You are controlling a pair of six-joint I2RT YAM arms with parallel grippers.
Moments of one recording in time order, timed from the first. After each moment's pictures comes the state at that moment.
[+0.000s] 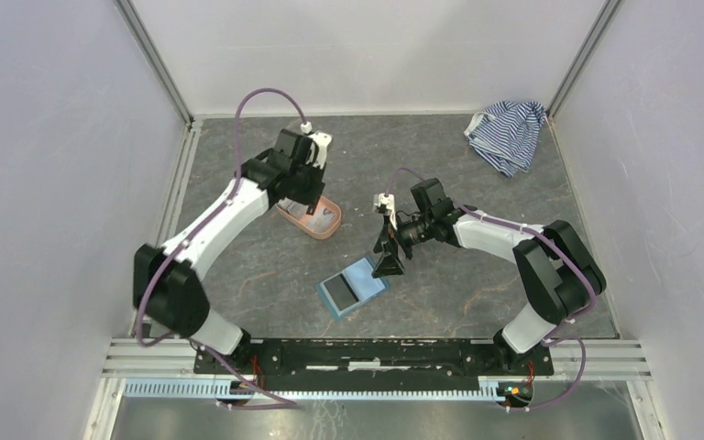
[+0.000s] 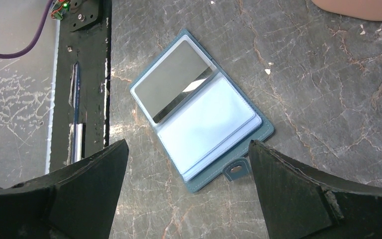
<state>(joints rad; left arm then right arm) -0.47 1.58 1.36 -0.70 -0.05 -0.01 0.54 1.63 0.87 -0.13 -0.99 -0.33</state>
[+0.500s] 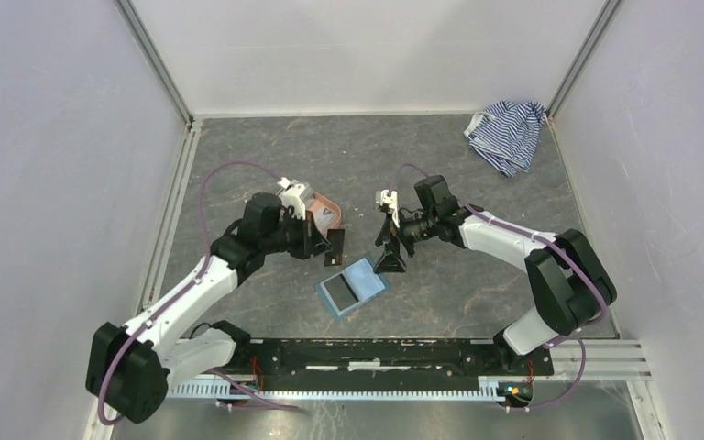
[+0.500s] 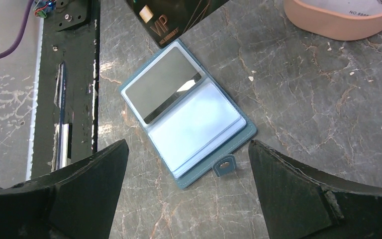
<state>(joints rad) -0.47 1.06 0.72 -0.30 0.41 -0.35 0.54 1.56 0.87 -0.15 -0.94 -0.37</state>
